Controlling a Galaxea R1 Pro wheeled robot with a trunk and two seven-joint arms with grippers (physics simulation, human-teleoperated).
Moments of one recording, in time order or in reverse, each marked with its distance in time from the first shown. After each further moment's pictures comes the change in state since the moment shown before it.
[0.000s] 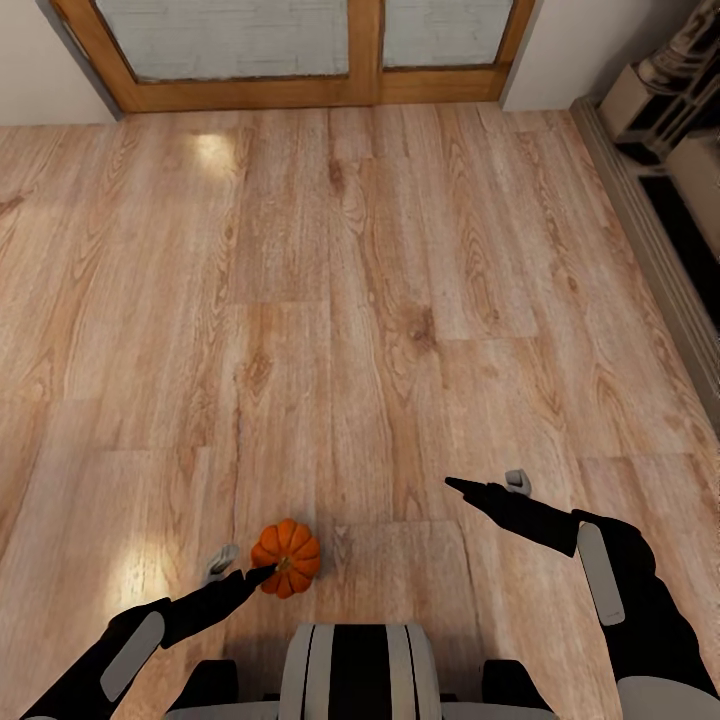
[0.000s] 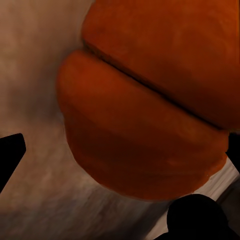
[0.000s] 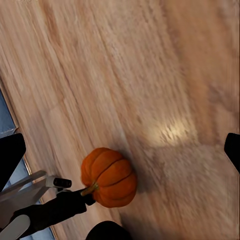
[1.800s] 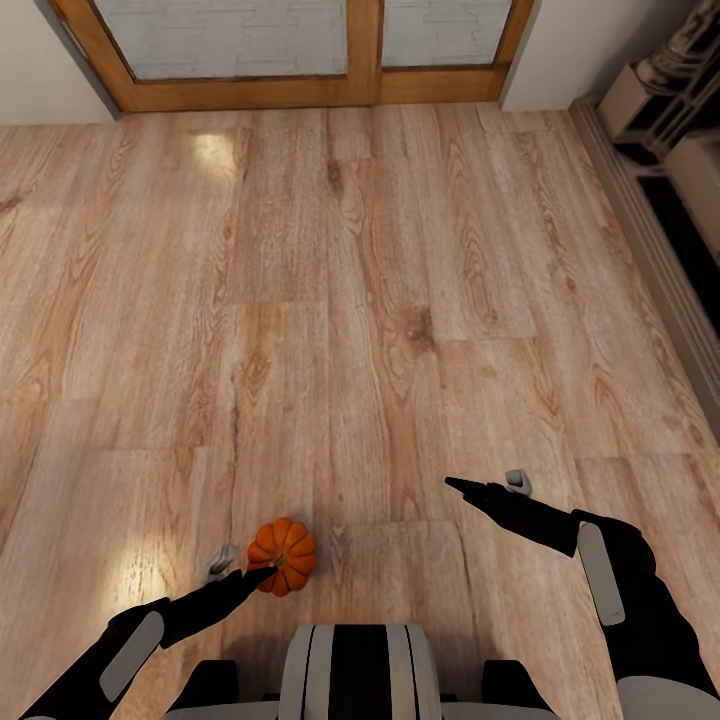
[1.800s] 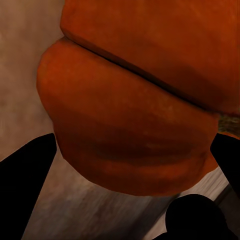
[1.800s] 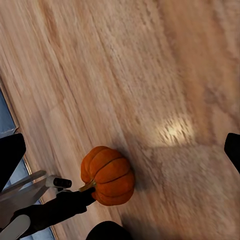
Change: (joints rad) left arm 0.000 0.002 0.002 -0.001 0.002 0.002 -0.006; right arm 0.000 0.000 -0.001 0.001 0.000 0.000 0.001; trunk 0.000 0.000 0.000
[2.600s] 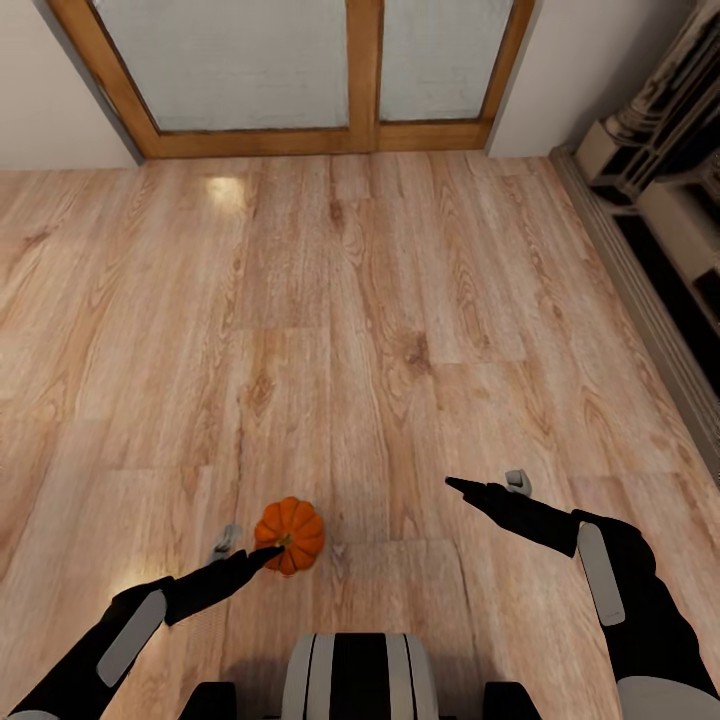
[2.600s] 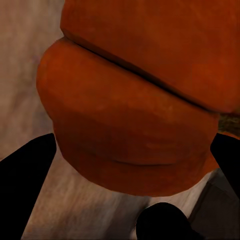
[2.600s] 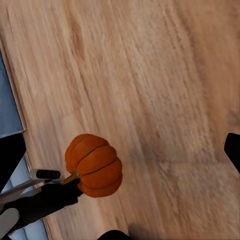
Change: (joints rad) left arm 0.007 0.012 -0.002 -0.150 0.021 0.063 -0.006; right arm 0.001 0.000 0.000 0.000 -0.002 0.000 0.000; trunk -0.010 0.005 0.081
